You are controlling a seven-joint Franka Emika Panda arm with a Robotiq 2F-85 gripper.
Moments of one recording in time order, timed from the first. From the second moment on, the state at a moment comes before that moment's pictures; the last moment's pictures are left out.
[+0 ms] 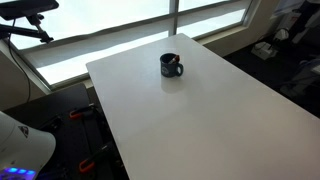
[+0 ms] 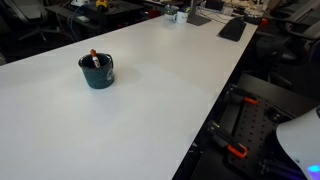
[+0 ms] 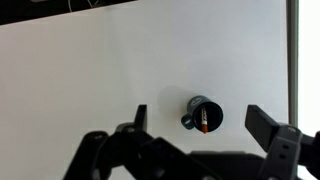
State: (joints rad) arm -0.01 -0.34 -0.02 -2.04 0.10 1.63 0.15
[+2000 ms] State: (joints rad) arm -0.03 0.14 -0.02 -1.83 0.13 1.64 0.10
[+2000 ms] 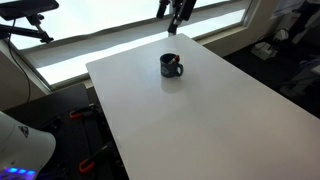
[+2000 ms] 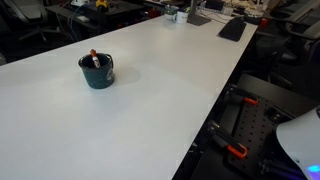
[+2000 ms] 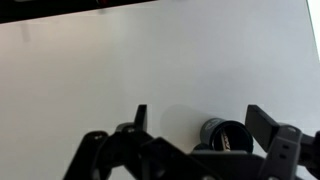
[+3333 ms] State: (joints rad) arm 0.03 0.53 0.04 -1.63 0.19 1.88 0.10
